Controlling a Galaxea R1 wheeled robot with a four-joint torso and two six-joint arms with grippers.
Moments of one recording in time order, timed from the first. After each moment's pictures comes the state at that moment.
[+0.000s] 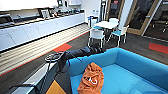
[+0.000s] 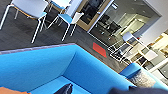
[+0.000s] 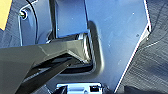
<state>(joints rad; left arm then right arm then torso) 0.05 3.17 -2.20 0.44 0.25 -0.93 -1.53 3.11 -2.76 0.15 0.13 -0.02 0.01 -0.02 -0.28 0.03</state>
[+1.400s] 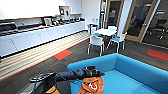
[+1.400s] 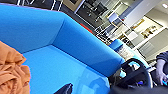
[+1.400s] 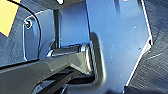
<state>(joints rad) 0.37 2.91 -1.77 0.59 0.24 -0.93 -1.54 3.11 -2.76 0.15 0.12 -0.02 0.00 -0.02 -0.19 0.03</state>
